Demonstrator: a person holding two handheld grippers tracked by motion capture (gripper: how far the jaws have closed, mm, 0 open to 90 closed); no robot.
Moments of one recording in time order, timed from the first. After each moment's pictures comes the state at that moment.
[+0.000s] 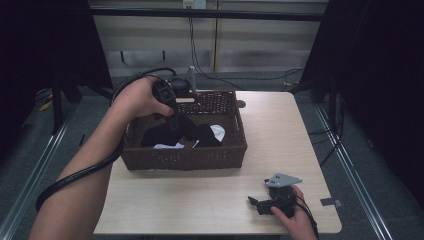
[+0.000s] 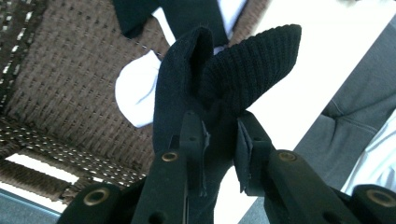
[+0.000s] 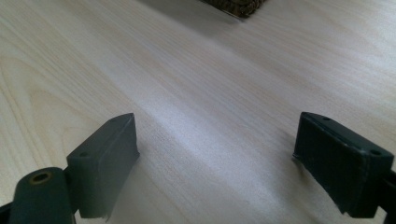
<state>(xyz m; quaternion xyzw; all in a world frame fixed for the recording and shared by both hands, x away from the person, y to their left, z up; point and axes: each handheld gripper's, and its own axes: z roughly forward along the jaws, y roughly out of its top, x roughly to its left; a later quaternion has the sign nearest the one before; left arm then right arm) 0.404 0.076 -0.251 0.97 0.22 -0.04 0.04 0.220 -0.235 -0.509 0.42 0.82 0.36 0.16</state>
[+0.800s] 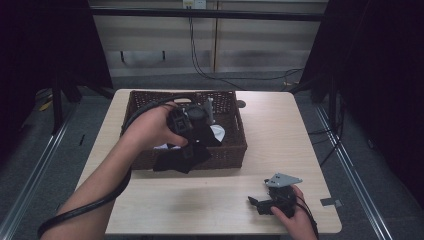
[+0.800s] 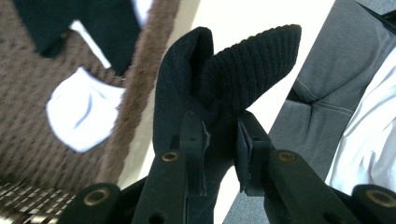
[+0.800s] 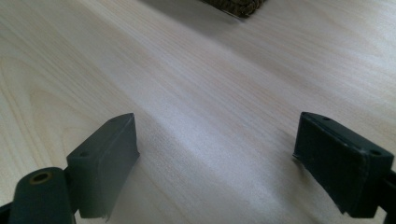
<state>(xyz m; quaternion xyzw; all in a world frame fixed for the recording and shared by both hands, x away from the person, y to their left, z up) 0.345 0.044 -0.277 0.98 0.16 -0.06 0.05 0.220 -0.235 -0.510 0.42 0.82 0.36 0.16</state>
